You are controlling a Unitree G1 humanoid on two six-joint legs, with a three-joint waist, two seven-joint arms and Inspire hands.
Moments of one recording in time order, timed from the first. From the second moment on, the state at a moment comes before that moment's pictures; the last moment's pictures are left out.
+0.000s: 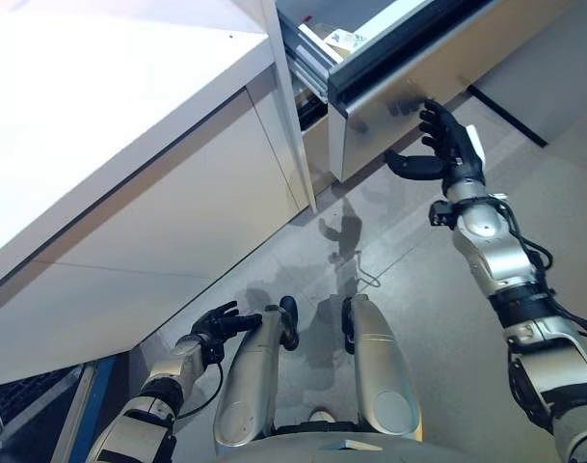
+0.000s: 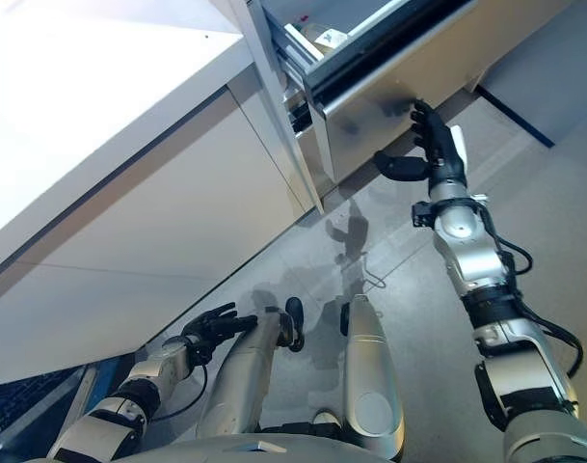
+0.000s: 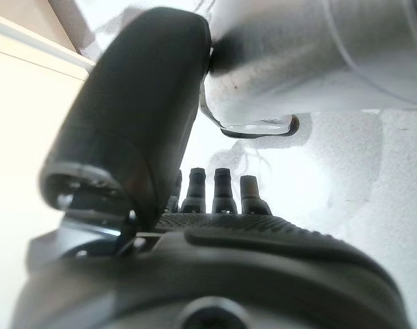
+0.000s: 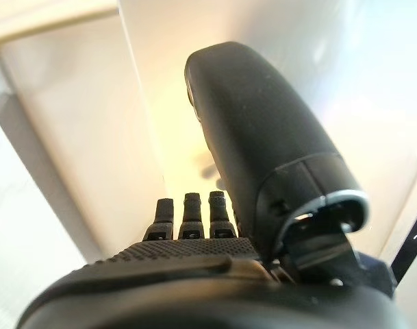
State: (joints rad) left arm -0.26 0.28 -0.20 0.97 -0.49 0.15 -0.02; right arm -0.67 -0.57 0.28 0.43 0.36 -0.01 -0.21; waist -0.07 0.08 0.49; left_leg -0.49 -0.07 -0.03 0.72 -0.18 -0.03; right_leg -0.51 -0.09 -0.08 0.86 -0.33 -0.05
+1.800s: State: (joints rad) left arm 0.06 0.25 -0.16 1.24 -0.39 -0.03 -0.10; right arm 0.12 -0.26 0.13 1.29 0.18 0.09 0.12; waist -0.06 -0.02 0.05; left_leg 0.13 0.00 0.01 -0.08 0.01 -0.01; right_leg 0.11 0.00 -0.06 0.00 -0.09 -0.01
